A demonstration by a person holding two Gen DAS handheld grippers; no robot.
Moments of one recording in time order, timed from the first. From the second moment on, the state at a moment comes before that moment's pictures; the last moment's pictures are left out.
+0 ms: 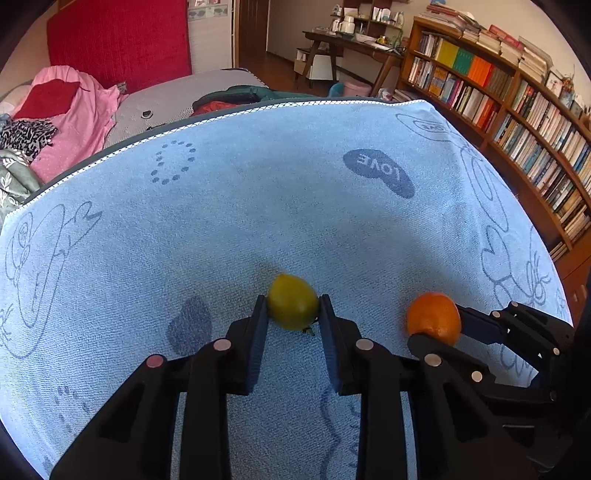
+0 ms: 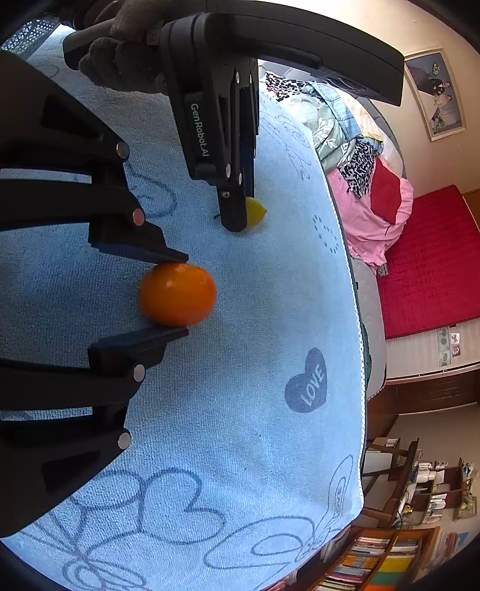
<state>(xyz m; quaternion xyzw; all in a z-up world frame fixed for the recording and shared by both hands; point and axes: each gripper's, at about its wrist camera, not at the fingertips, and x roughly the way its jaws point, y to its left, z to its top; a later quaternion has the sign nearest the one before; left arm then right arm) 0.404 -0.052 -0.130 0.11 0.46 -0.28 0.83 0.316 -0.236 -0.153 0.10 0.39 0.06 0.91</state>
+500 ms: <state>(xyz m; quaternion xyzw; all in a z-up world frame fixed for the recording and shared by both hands) 0.347 0.010 -0.077 0.11 0.42 -0.24 0.87 0.282 -0.214 -0.122 0.12 0.38 0.11 0.91</state>
